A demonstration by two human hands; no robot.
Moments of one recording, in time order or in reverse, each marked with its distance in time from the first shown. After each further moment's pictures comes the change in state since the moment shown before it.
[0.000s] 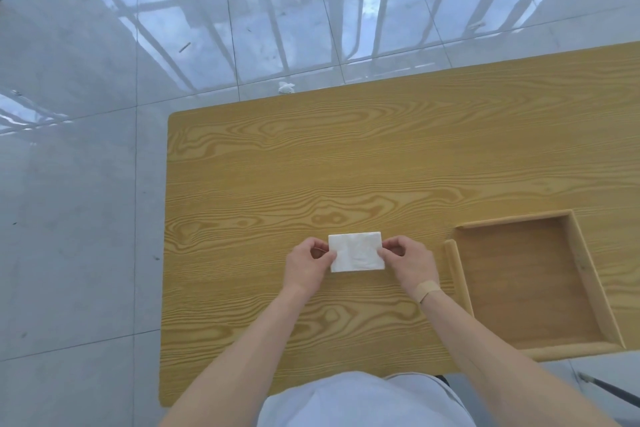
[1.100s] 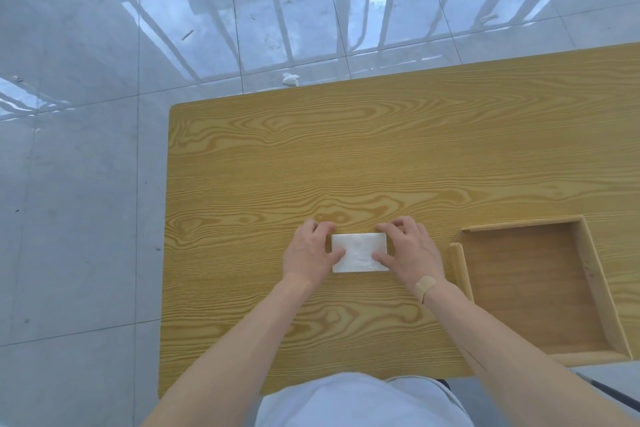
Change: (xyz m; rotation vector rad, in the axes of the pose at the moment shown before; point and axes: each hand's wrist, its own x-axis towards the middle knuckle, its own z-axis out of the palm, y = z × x) left_hand 0.014 0.014 -0.003 0.580 0.038 0.283; right_hand 0.016 -0.007 -0.002 -0.625 -0.010 -0.368
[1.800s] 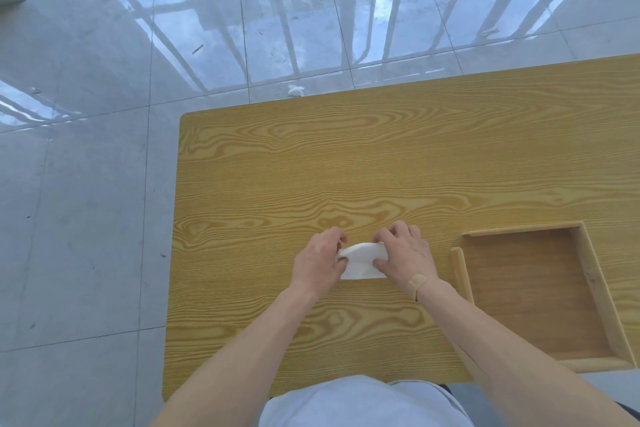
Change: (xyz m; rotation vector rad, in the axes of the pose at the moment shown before) left_hand -0.017 0.012 -0.004 -0.048 -0.008 0.172; right_hand 0.005 -0.014 -0.003 -0.075 -0.086 -0.035
